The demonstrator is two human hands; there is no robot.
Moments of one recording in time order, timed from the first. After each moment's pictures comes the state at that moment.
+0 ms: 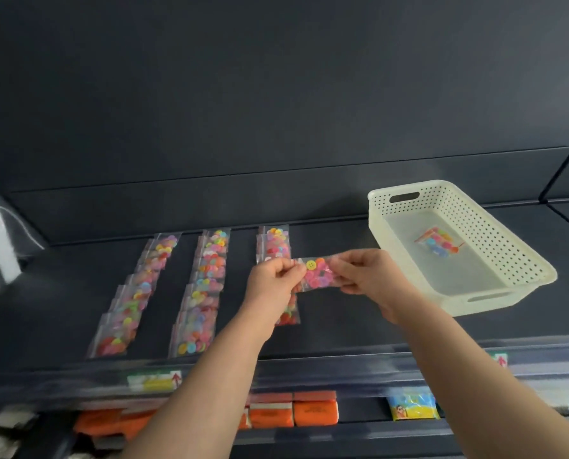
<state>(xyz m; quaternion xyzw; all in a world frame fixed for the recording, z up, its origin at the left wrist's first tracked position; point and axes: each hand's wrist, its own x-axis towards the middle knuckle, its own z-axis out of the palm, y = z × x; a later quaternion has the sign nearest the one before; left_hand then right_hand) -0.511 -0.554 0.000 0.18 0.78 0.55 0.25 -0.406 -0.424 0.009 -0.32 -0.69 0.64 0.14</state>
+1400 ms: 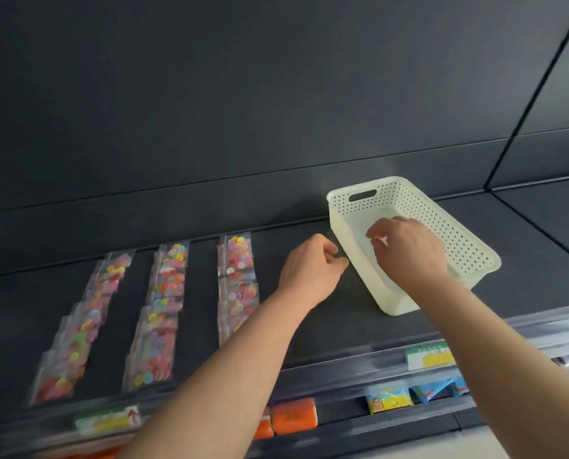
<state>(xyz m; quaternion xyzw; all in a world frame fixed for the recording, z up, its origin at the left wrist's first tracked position) -0.475 -0.465 0.014 0.38 0.83 0.36 0.21 -0.363 -0.350 0.017 -0.41 -0.89 0.06 0.20</state>
